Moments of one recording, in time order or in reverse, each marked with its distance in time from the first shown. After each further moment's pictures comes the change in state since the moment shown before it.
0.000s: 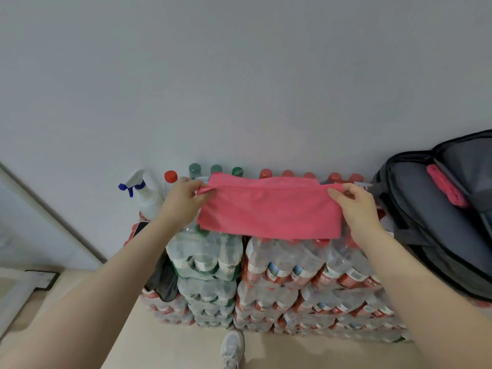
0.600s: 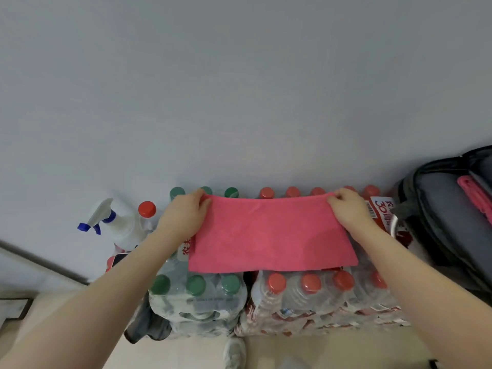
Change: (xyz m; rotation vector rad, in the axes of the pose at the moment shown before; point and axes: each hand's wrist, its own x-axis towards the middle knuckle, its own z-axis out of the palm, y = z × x) left_hand 0.119 -0.030 0.029 0.437 -0.117 0.090; right_hand 0.108 0.025 0.046 -0.631 -0.010 0.150
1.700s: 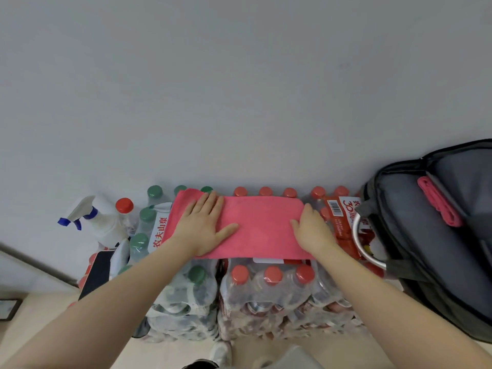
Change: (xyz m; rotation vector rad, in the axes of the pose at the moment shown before) left_hand -0.022 0.050 0.055 0.319 -0.241 0.169; right_hand -0.048 0.006 -0.004 -0.262 -0.220 -0.042
